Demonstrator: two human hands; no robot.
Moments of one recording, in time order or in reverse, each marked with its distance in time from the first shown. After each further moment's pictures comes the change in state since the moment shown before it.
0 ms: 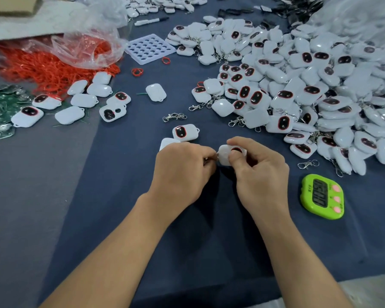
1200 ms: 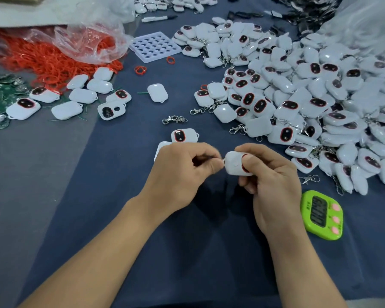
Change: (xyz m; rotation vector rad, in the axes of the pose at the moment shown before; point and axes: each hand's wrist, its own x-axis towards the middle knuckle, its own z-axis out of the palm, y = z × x) left_hand 0.003 -0.002 -0.004 -0.561 -0.039 -0.111; right_hand 0.016 -0.001 -0.016 0.526 -0.182 0.207
